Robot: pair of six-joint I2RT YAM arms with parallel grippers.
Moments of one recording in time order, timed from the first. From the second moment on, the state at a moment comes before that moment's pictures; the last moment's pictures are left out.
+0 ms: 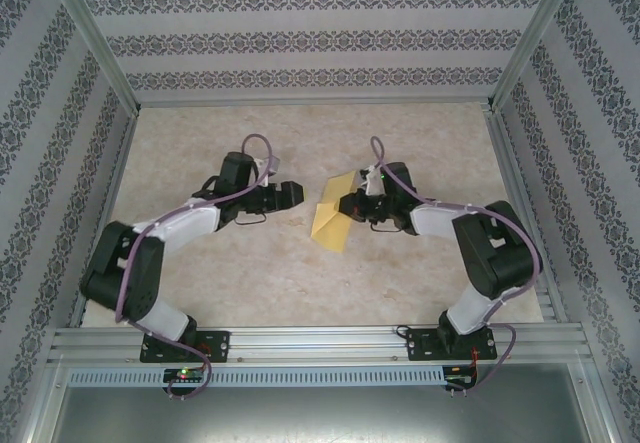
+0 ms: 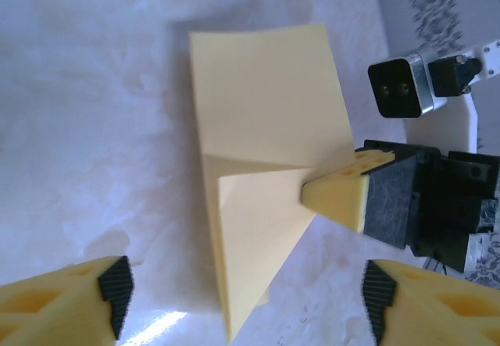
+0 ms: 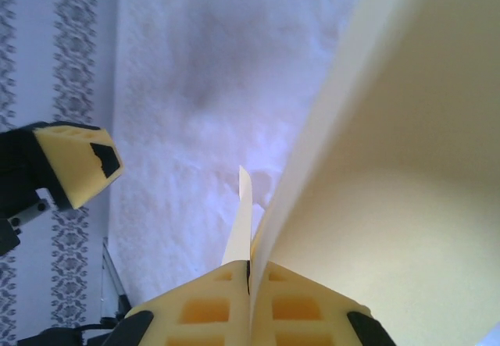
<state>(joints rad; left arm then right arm) -0.34 1.50 0.84 0.00 0.59 -0.61 0.34 1.65 0.74 0.23 -0.74 0.76</state>
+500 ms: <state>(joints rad) -0.30 1.21 0.78 0.42 0.75 -0.95 0.23 1.31 0.86 0.41 -0.99 0.82</state>
